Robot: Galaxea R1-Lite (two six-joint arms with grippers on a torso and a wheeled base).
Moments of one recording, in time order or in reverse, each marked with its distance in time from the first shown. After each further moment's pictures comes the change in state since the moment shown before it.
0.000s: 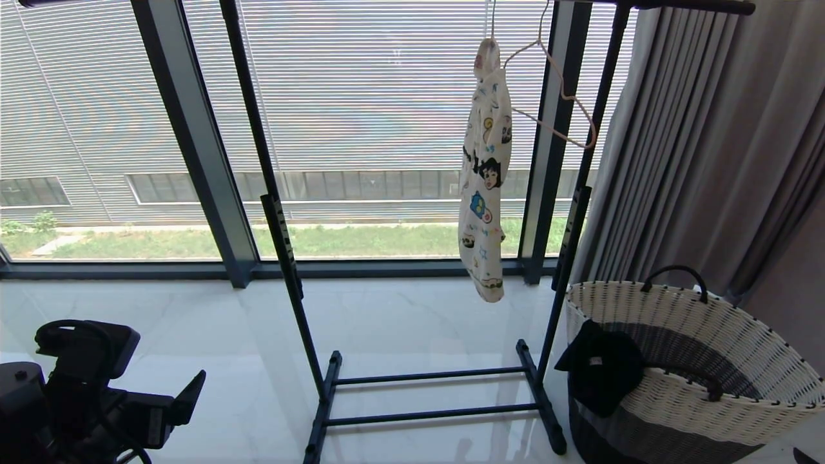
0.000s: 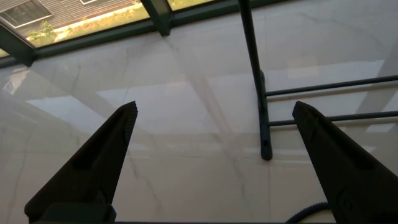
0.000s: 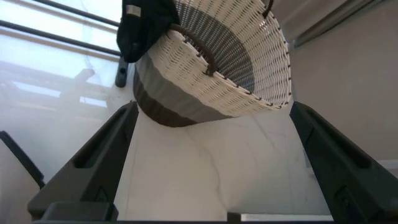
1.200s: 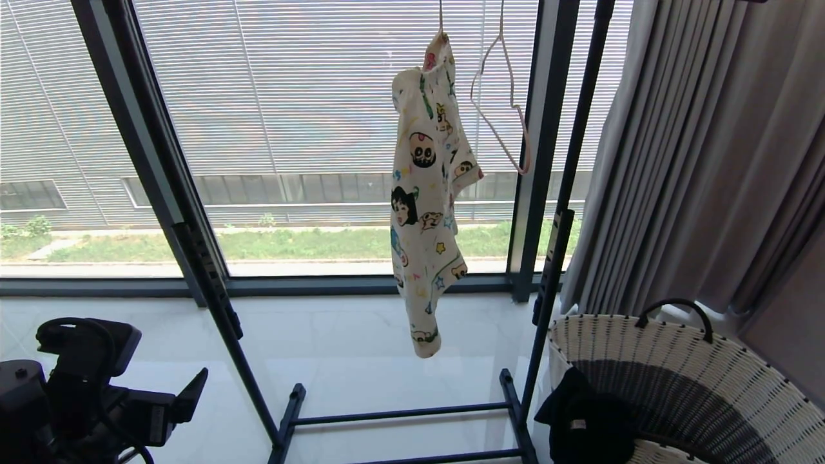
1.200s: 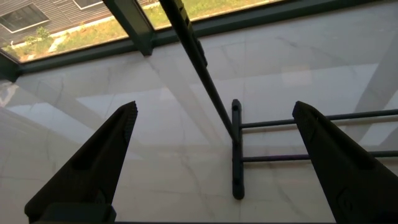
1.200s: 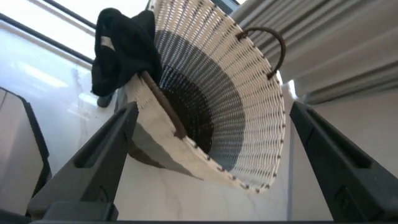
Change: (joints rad) left arm -0.003 0.001 -0.007 0.000 -0.004 -0.002; right arm -0.001 0.008 -0.015 0.003 0.209 -0.189
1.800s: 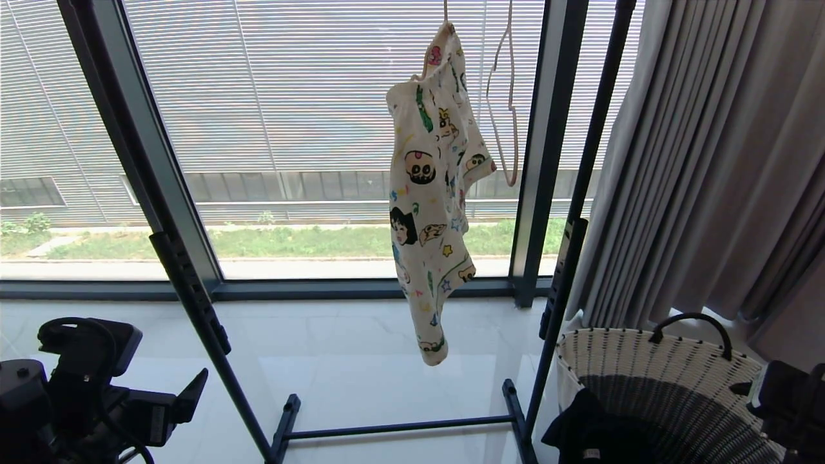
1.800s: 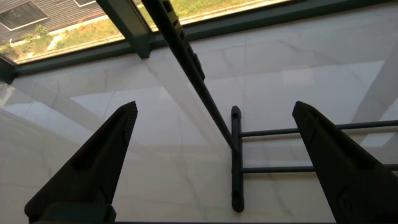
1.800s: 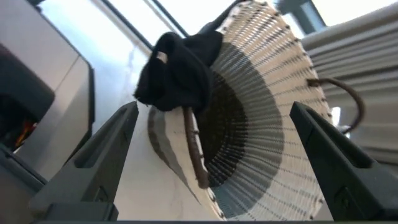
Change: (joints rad) left arm -0.003 0.003 -0.002 0.001 -0.001 0.002; right arm 0.060 0.374 -0.103 -0.019 0.219 -0.116
